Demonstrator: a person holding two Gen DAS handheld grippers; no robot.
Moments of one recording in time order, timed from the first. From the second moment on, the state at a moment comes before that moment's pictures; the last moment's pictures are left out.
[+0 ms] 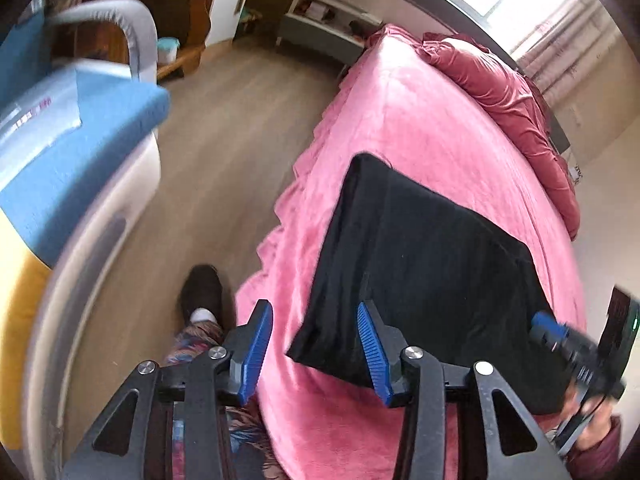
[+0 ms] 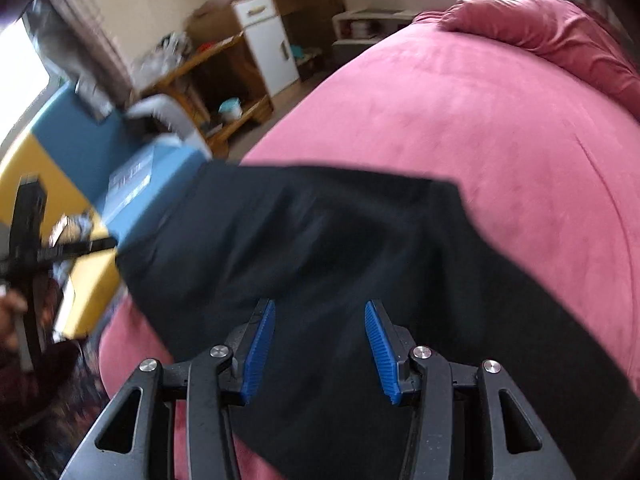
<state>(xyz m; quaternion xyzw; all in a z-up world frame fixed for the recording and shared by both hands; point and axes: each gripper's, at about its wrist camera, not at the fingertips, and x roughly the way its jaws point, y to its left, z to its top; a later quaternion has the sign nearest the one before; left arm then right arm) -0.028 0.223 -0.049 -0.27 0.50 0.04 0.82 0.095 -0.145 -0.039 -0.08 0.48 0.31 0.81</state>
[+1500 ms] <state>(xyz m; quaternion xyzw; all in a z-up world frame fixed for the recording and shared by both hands) -0.003 -0.101 -0.060 0.07 0.47 -0.18 0.86 -0.045 -0.572 -0.048 0.34 0.39 -0.13 0.85</state>
